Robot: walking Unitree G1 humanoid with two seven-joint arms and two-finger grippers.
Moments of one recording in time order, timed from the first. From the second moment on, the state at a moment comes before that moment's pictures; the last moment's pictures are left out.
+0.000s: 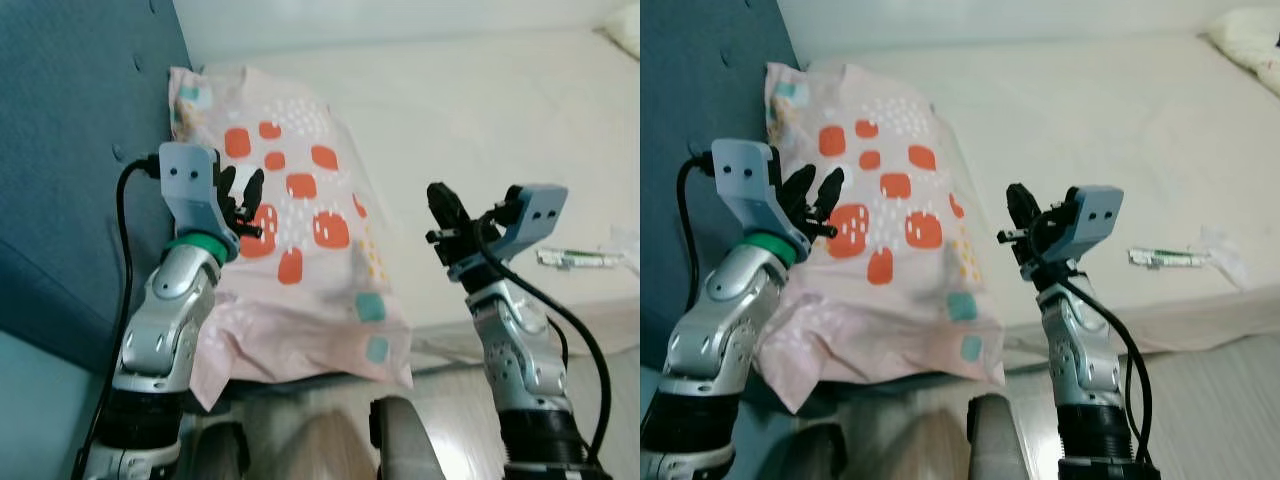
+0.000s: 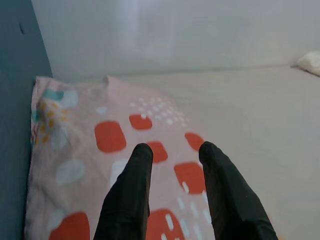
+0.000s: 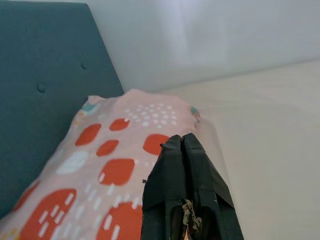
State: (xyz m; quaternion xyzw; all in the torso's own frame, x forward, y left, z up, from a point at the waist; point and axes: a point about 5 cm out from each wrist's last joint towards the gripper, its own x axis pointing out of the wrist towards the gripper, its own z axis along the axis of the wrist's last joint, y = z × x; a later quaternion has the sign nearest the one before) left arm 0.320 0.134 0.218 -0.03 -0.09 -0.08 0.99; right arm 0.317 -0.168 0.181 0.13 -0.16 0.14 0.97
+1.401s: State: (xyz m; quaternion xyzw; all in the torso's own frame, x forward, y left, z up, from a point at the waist) left arm 0.316 0.121 0.187 0.01 -0.06 -0.11 0.99; right arm 0.320 -0.168 0.165 0.11 -0.14 0.13 0.98
